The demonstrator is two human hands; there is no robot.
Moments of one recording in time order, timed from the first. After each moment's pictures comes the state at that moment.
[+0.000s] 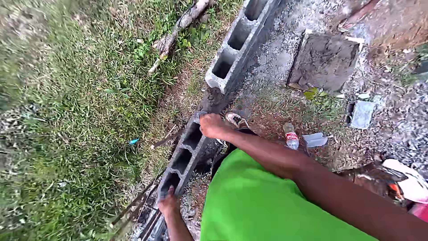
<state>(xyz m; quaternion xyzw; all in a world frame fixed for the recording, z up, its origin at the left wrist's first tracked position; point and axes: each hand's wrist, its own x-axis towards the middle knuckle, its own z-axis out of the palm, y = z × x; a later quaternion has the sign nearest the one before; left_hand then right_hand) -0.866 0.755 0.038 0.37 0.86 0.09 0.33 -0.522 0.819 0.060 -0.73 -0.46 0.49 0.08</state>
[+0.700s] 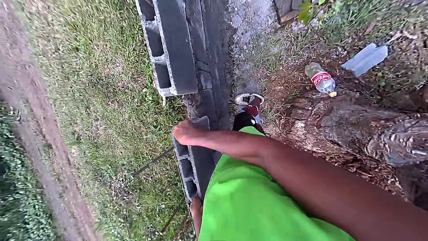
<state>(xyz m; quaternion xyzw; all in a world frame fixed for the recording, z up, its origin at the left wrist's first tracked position) -0.939 0.779 -0.004 0.48 0.84 -0.10 0.23 -0.527 0.801 0.041 -0.69 -0.43 0.50 0.29</state>
